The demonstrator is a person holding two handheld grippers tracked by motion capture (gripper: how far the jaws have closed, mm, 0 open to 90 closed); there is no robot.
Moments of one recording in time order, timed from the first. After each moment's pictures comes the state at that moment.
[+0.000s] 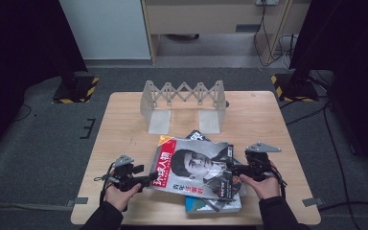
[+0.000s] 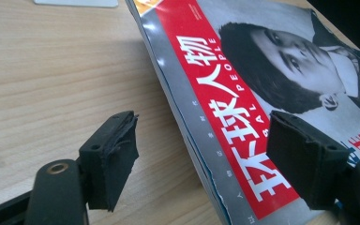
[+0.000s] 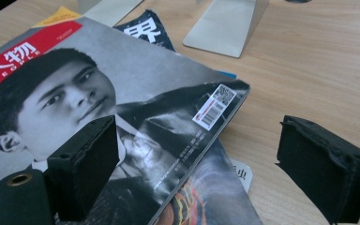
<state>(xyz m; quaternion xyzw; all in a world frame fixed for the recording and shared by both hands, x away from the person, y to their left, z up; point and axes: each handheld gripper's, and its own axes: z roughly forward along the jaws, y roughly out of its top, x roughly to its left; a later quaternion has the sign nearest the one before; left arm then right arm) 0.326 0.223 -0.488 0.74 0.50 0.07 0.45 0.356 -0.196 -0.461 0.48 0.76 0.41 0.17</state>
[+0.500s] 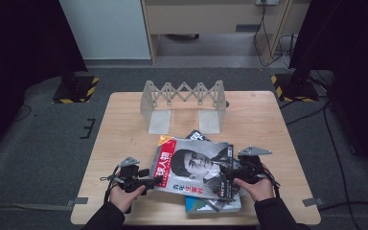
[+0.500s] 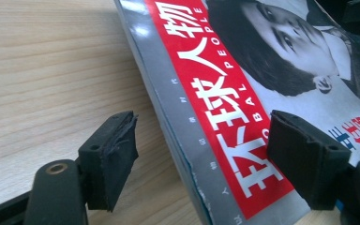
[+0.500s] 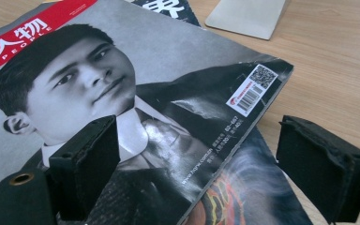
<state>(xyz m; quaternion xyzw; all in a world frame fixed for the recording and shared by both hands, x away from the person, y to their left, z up) 0.329 0.213 -0.500 0.74 0.50 0.02 0.44 0.356 -0.181 -0.477 0.47 0.77 0.40 0.14</state>
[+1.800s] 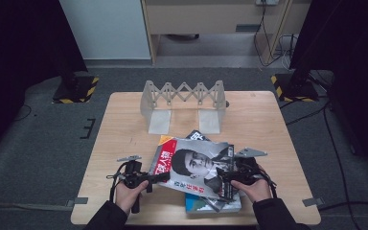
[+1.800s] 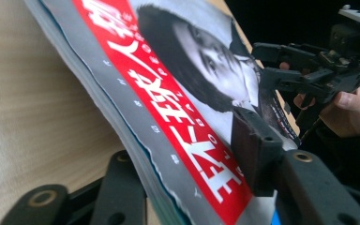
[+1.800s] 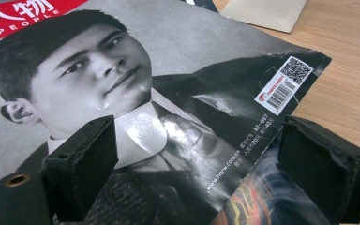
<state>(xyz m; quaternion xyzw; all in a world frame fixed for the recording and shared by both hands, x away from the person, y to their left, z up) 0.337 0.202 -0.496 0.69 0.51 -0.12 0.51 0.356 -0.174 -0.486 0.46 0.78 0.40 0.13</state>
